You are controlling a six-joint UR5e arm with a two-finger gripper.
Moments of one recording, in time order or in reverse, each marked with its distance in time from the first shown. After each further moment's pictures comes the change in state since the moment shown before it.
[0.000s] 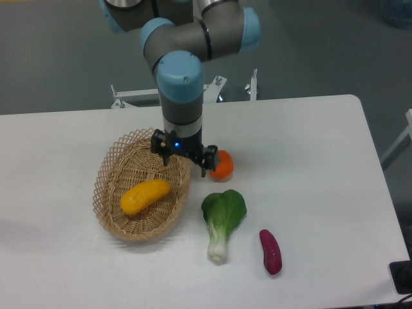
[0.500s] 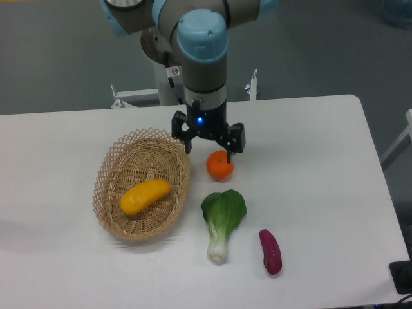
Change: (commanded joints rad) arm 0.083 0.095 -0.001 -0.066 0.040 0.034
